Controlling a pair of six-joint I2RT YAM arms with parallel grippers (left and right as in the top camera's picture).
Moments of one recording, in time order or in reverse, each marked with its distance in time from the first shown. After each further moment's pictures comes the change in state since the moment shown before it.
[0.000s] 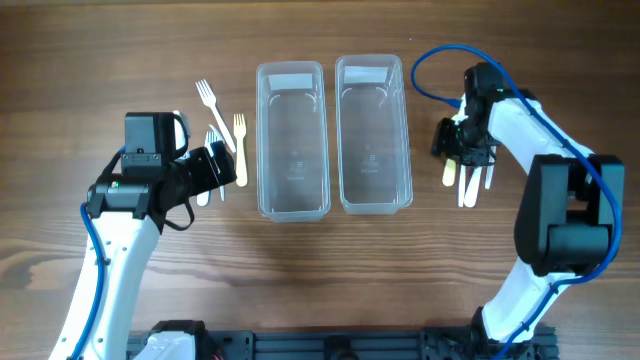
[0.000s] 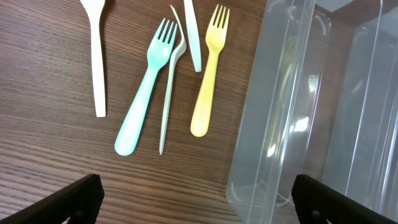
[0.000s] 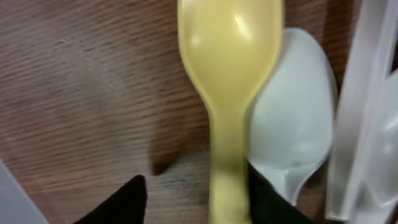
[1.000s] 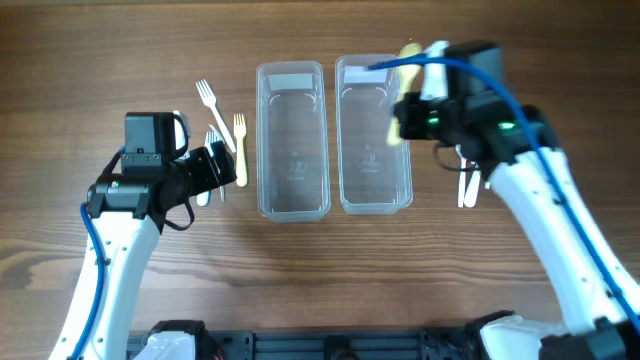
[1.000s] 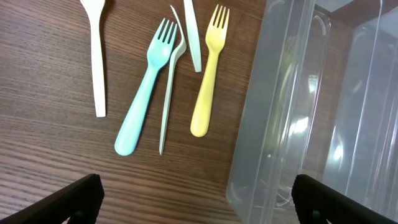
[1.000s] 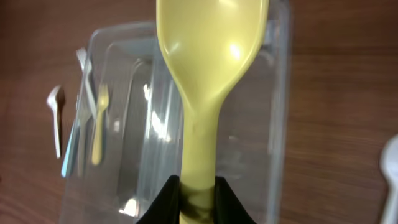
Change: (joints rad) left arm 0.000 0.000 0.000 0.000 0.000 0.000; right arm 0.336 -0.503 0.050 0.002 -0.074 0.042
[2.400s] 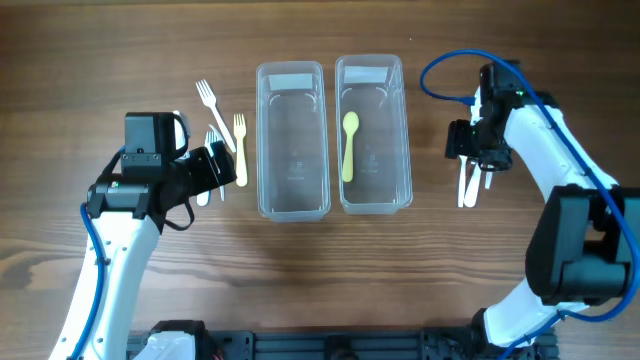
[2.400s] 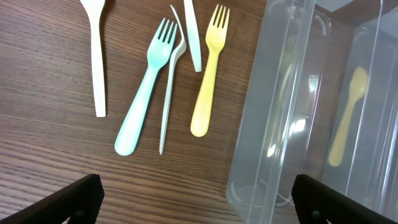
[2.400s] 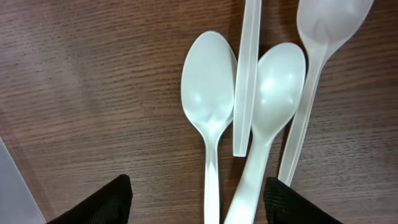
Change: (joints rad) left arm 0.000 0.000 0.000 0.000 0.000 0.000; right arm -0.357 0.350 -0.084 -0.073 0.195 -0.183
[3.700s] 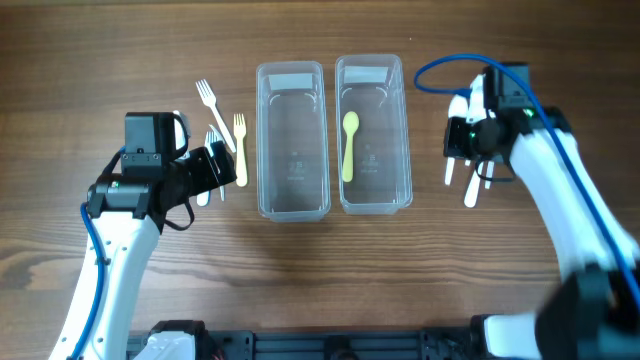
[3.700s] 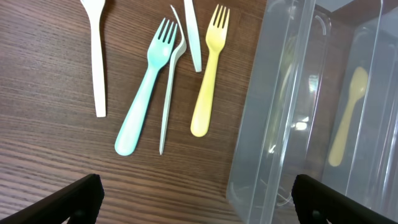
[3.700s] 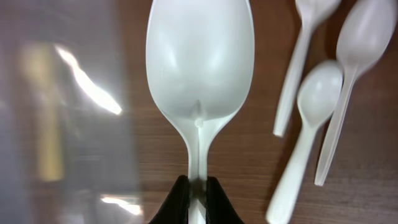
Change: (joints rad) left arm 0.000 0.000 0.000 0.000 0.000 0.000; right arm 0.074 -0.300 -0.076 0.041 -0.134 0.014
